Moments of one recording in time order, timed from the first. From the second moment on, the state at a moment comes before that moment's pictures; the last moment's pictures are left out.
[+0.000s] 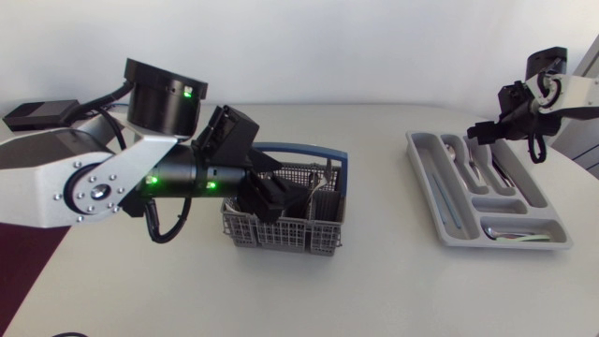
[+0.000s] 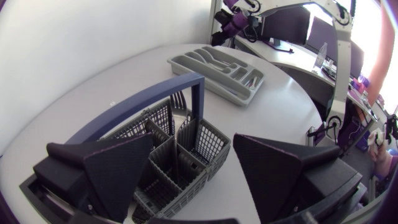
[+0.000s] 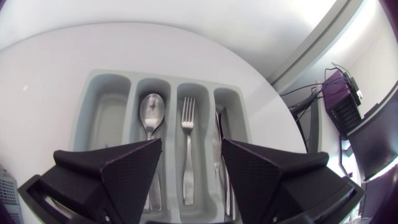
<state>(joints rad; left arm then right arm) -0.62 1.39 0.88 -0.08 0.33 0.14 -0.29 1.98 1.47 -0.31 0.11 -0.28</state>
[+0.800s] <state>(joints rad) -0.82 1.57 0.77 0.35 -0.07 0.25 -0.09 1.51 0.93 -0.22 -0.15 -0.30</state>
